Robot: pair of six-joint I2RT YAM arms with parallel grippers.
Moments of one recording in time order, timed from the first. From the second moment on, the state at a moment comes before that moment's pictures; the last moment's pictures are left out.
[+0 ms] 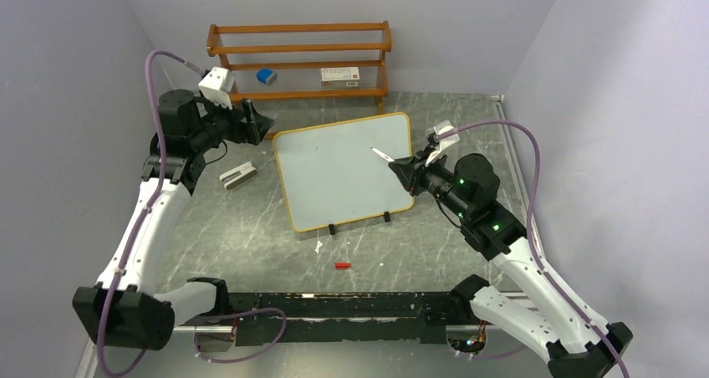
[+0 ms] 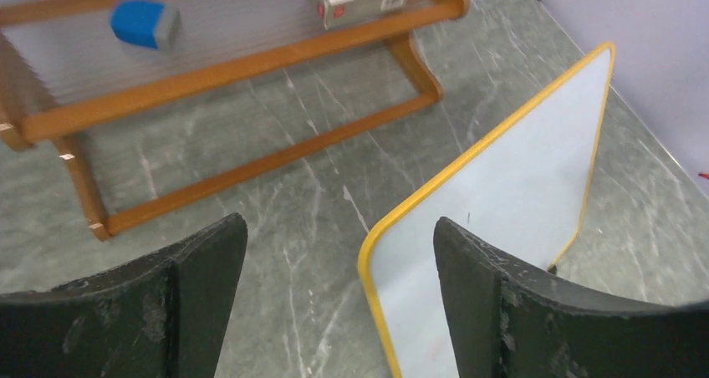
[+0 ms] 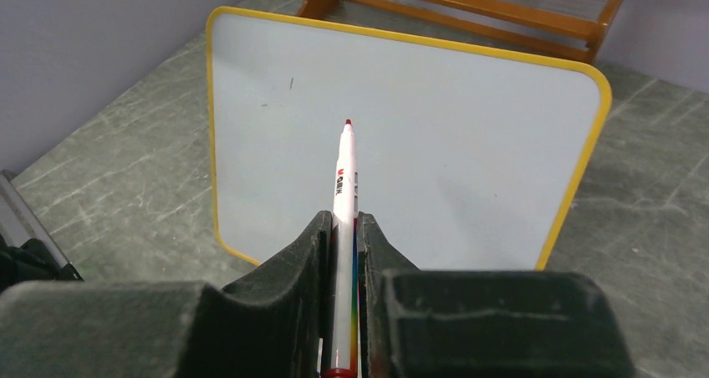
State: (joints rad) left arm -0.14 1.13 1.16 -0.28 0.36 -0.09; right arm 0.58 0.78 0.83 -0.17 -0.10 0.14
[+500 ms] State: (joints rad) left arm 0.03 1.41 0.97 0.16 1.03 -0.37; right arm 0.62 0.86 0.83 -0.05 -0.18 0.11
